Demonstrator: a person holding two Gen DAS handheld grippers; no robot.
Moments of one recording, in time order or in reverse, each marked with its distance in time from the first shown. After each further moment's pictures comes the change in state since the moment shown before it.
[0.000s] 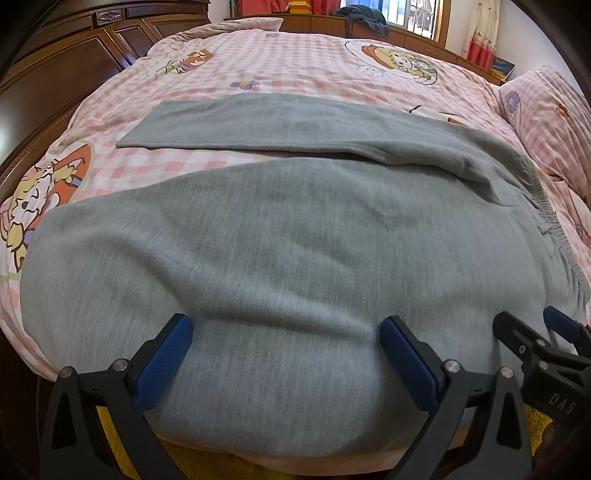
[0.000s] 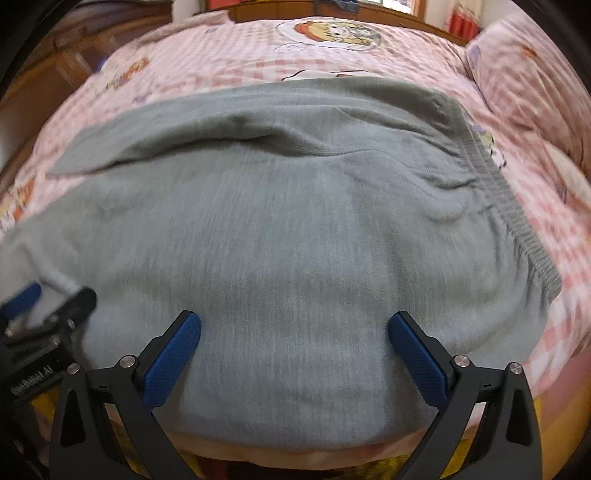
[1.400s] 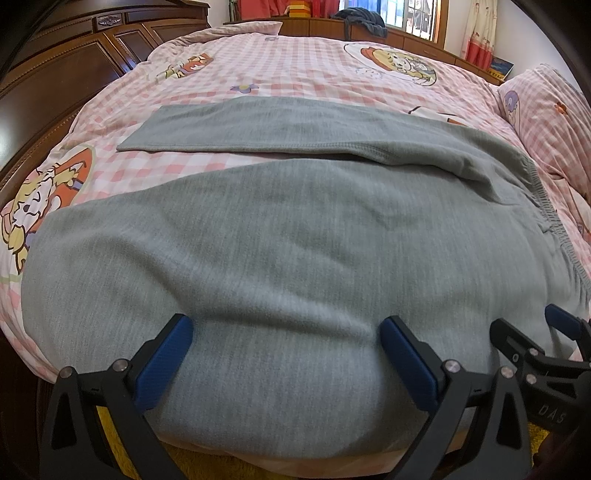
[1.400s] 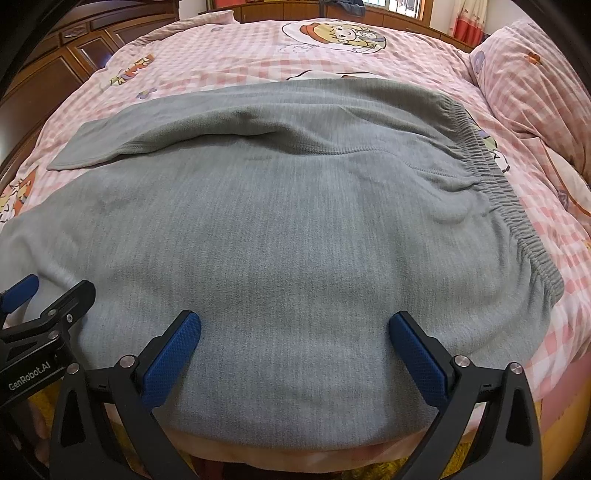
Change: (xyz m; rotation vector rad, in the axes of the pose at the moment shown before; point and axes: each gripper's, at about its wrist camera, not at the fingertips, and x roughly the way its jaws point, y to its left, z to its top) left arm -0.004 -0.001 0.003 0.004 -0.008 0.003; right arm 0.000 -0.004 -0.001 0.016 -0.005 0.030
